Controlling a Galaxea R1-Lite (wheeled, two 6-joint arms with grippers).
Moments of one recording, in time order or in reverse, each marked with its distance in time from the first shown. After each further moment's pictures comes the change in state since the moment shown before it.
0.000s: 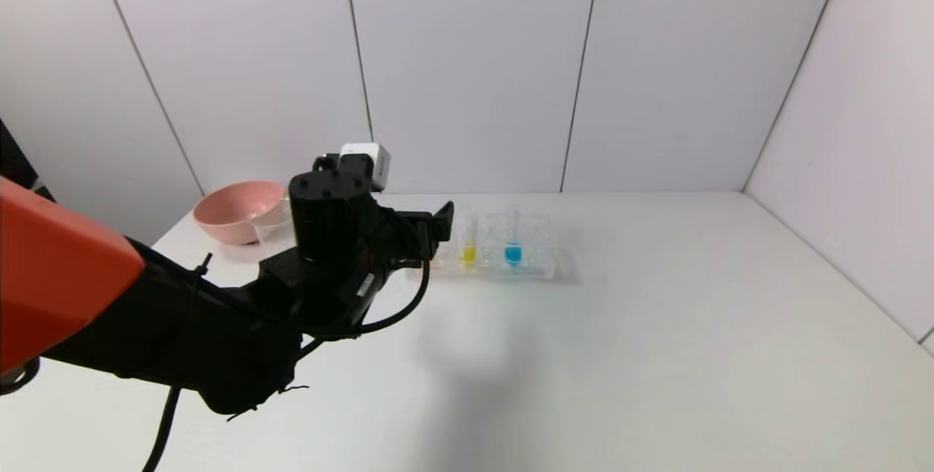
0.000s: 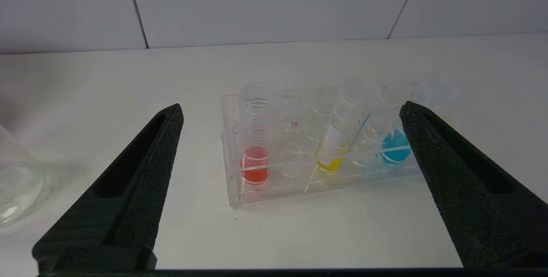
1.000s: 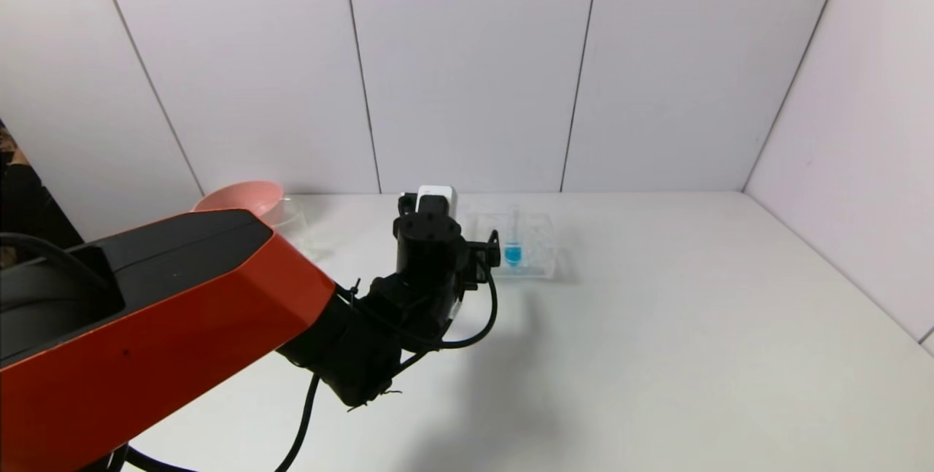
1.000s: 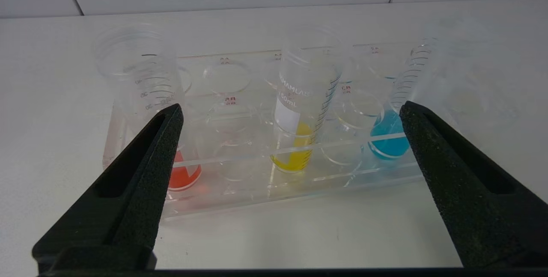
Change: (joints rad) left arm -0.075 0.307 -0.204 -0.066 0.084 -0.003; right arm 0.000 0.000 0.000 0.000 0.000 0.000
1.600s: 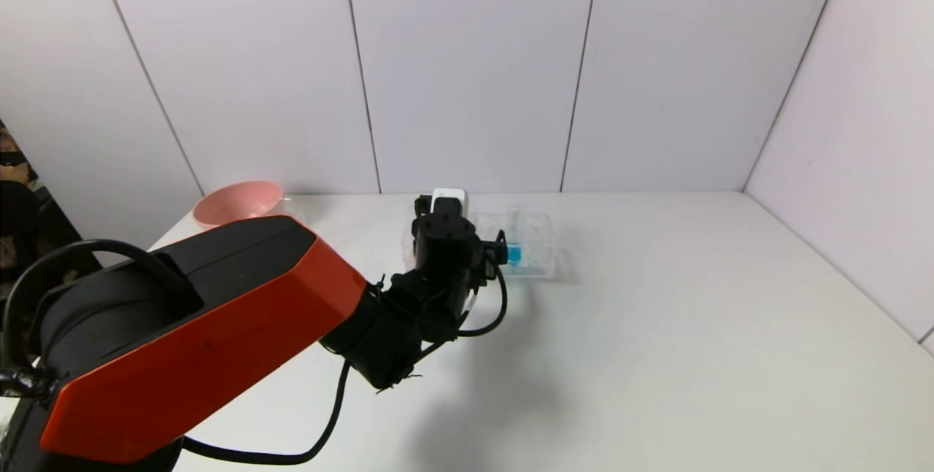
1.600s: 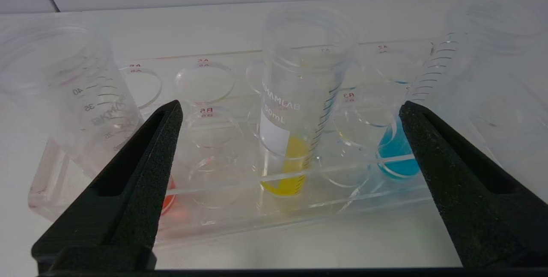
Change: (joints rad) left arm 0.019 0.106 -0.136 0.037 0.001 0.004; right arm 0.000 0.000 0.000 0.000 0.000 0.000
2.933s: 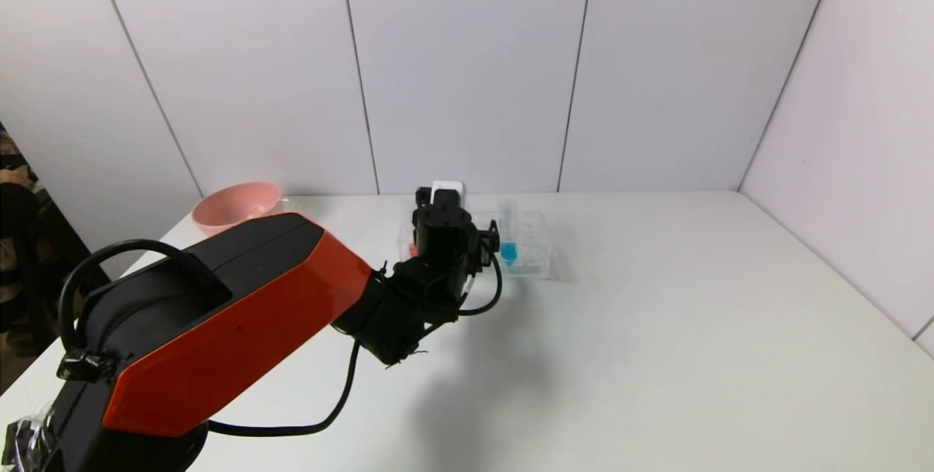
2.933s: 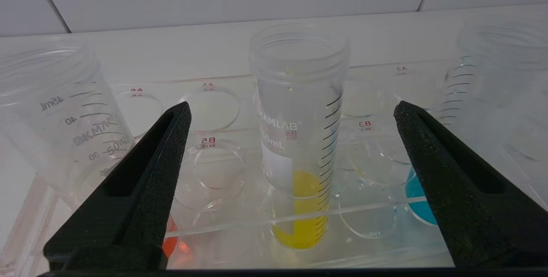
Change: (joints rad) left arm 0.091 0.080 -0.135 0.050 0.034 0.044; right arm 0.001 0.000 0.000 0.000 0.000 0.000
